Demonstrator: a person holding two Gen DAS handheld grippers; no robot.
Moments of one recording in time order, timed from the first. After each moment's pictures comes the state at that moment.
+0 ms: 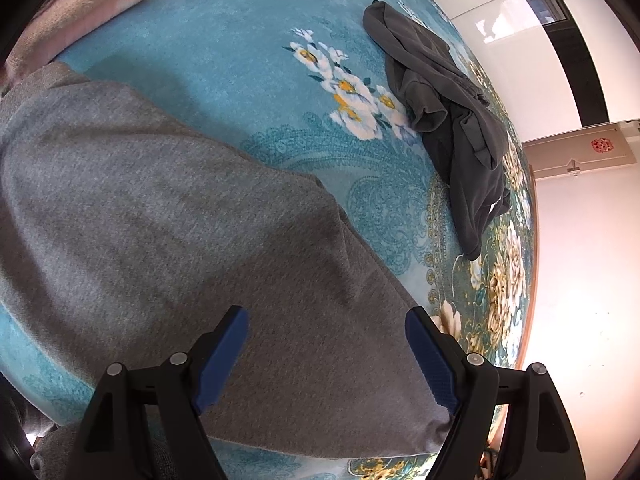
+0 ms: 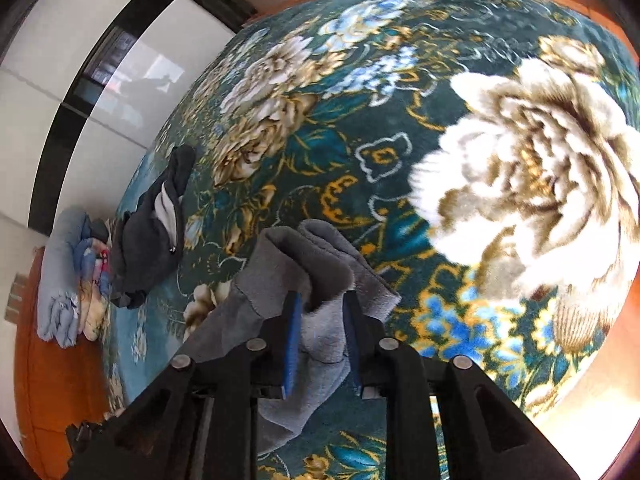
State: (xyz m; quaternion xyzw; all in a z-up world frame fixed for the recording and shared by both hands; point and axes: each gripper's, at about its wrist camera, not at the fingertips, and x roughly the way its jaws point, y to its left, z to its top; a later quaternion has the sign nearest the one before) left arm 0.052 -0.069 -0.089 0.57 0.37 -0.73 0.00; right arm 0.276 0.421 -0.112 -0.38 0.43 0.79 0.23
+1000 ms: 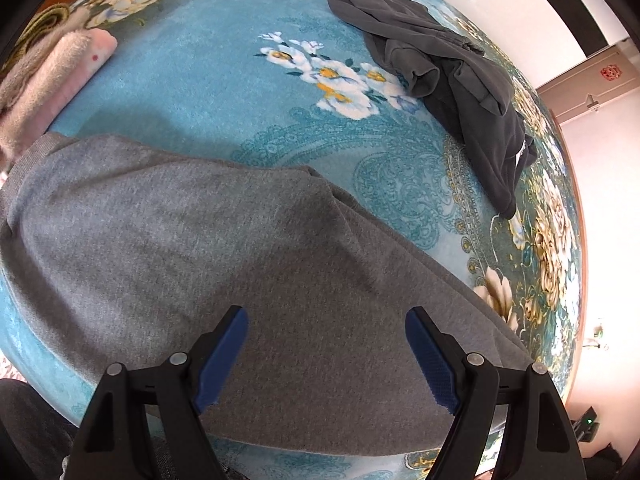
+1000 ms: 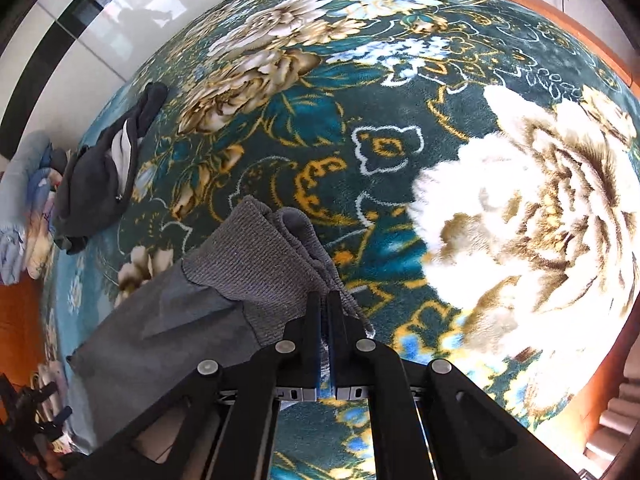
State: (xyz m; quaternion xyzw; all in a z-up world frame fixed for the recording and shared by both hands) left arm 0.044 -0.036 -0.083 0.60 0.25 -0.76 0.01; right arm 0.254 0.441 -0.140 -0.46 0.36 0.77 0.24
